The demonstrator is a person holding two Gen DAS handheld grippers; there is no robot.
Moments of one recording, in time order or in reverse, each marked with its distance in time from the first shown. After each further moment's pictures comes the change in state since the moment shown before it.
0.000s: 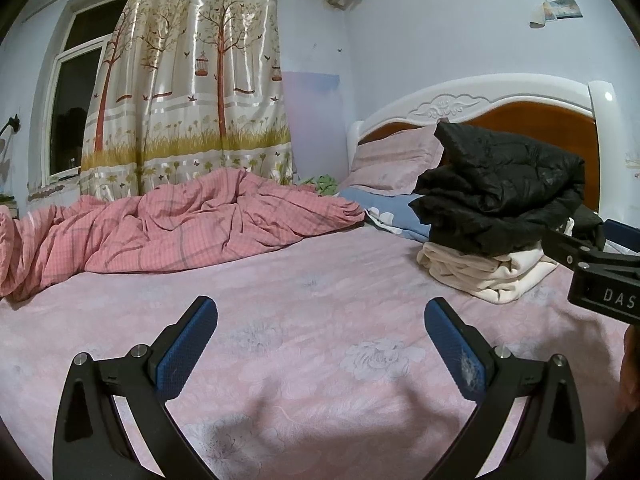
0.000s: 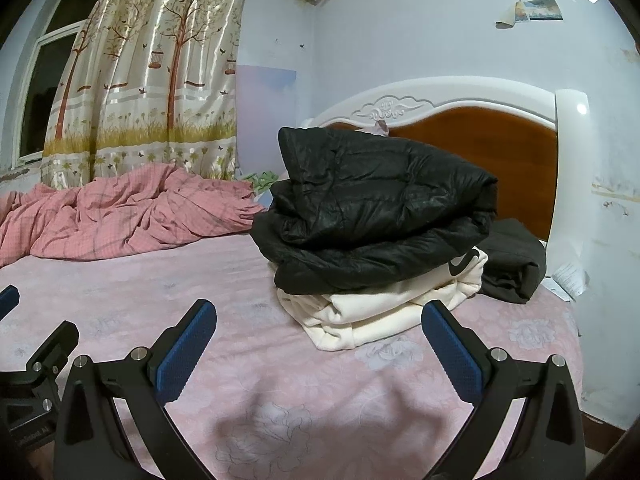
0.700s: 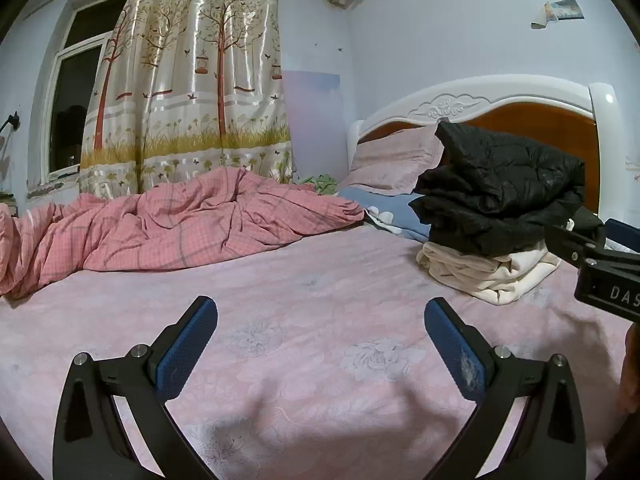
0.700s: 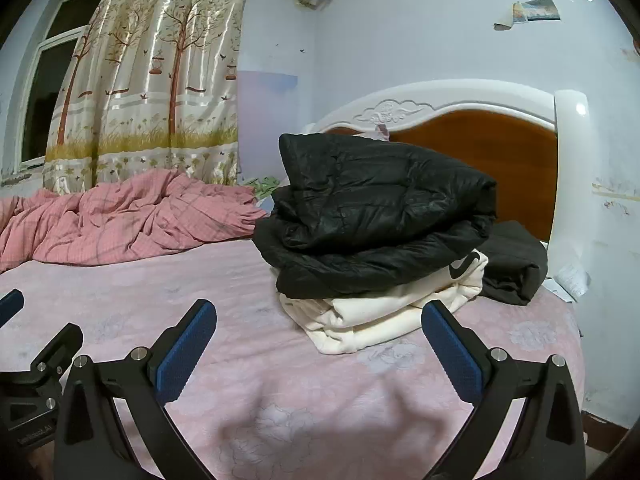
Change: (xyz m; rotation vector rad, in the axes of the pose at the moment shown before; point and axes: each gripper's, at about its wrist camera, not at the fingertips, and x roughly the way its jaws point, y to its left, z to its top) left arm 0.003 0.001 0.001 -0.009 0.001 0.002; right arm -0.007 0.000 0.000 0.011 -0.017 0.012
